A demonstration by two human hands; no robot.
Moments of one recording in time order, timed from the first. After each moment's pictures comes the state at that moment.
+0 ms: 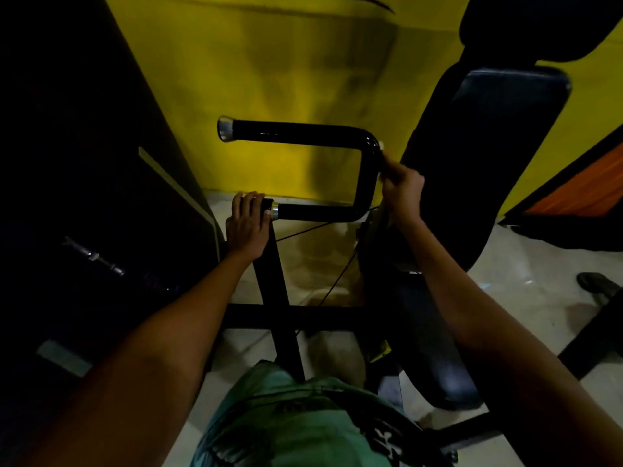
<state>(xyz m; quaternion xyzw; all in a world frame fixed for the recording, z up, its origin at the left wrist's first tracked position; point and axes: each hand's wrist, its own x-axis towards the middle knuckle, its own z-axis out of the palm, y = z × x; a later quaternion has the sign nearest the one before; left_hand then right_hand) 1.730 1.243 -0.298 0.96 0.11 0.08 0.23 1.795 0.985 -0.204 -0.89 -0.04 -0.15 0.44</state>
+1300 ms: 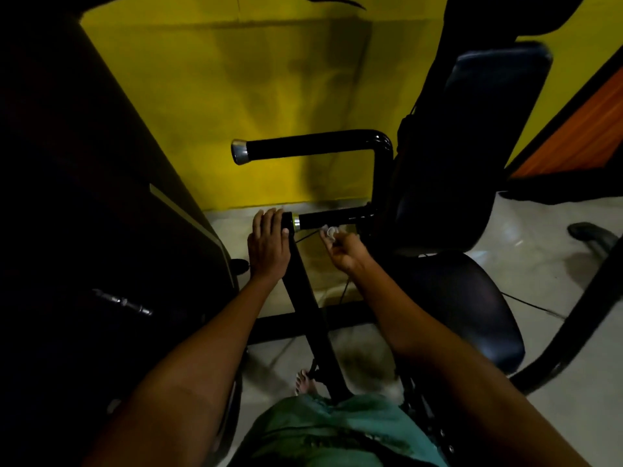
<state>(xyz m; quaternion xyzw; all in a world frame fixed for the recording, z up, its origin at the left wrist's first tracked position) 1.723 1.264 -0.298 0.97 0.01 0.08 0.23 1.741 1.108 -0.276 -0.22 0.35 0.13 0.90</state>
